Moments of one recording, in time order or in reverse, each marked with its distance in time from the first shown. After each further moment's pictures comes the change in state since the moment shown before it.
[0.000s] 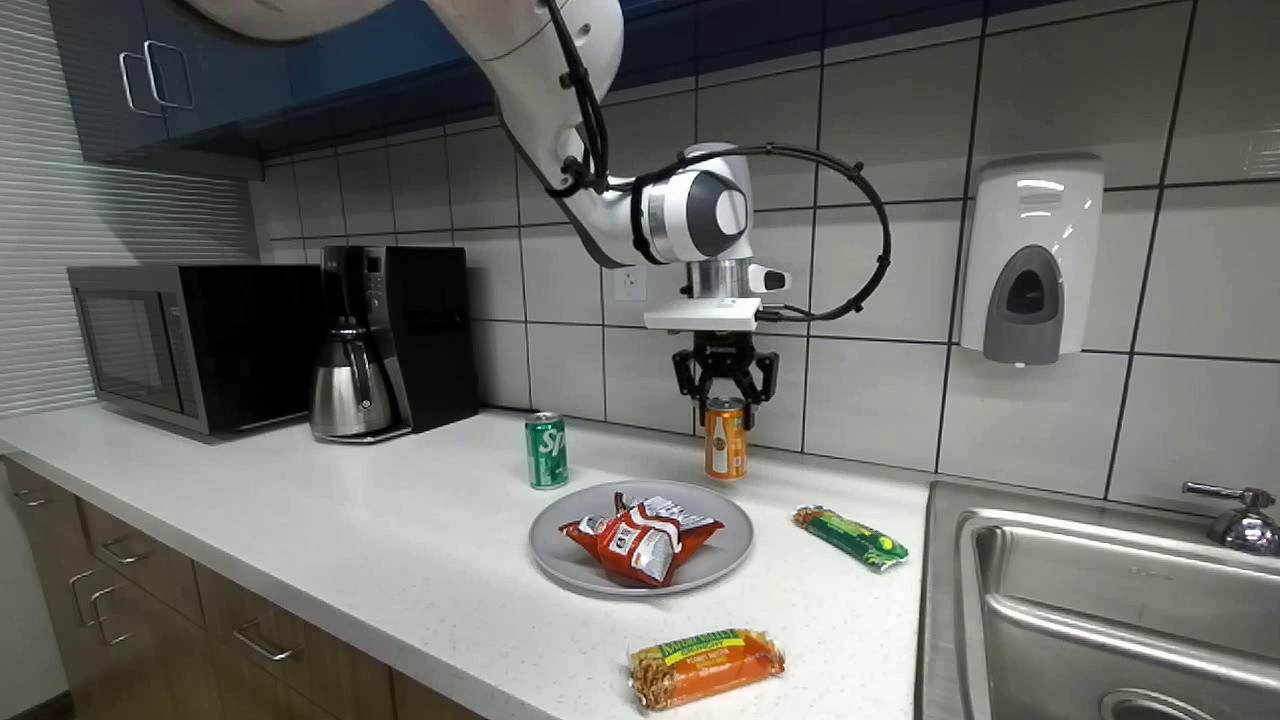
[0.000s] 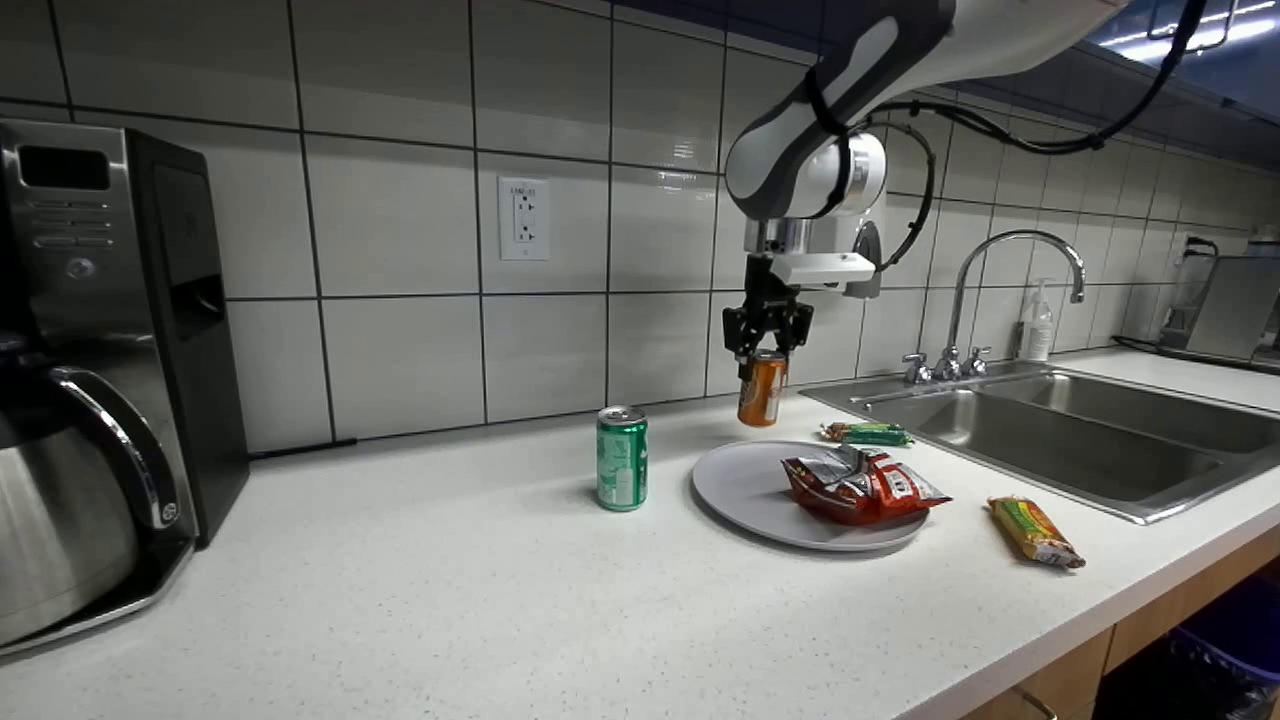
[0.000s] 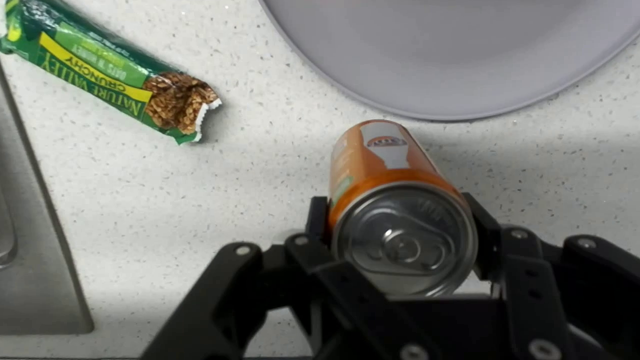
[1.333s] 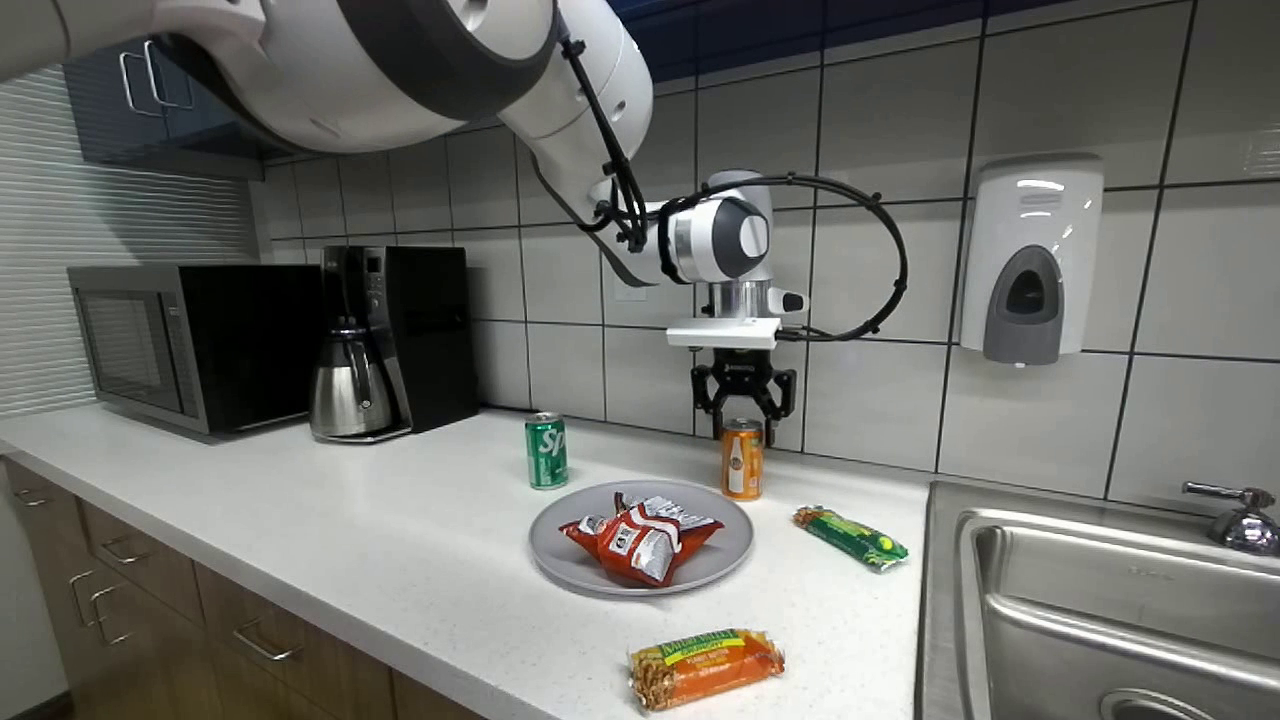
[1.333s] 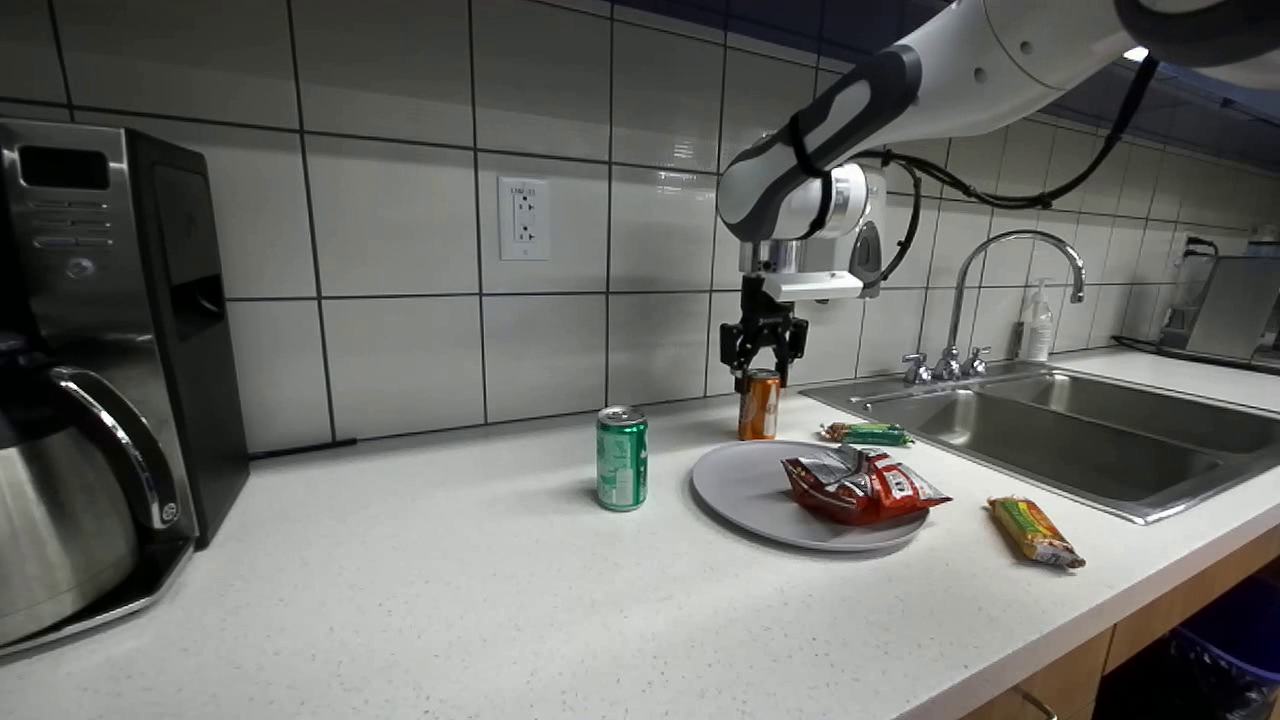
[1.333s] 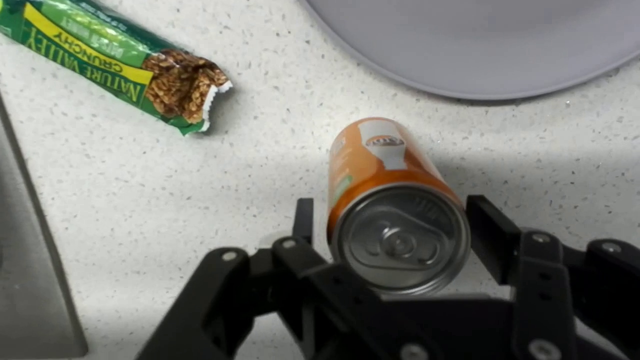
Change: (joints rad) arm -0.020 0.186 0.000 0.271 0.000 -0.132 0.000
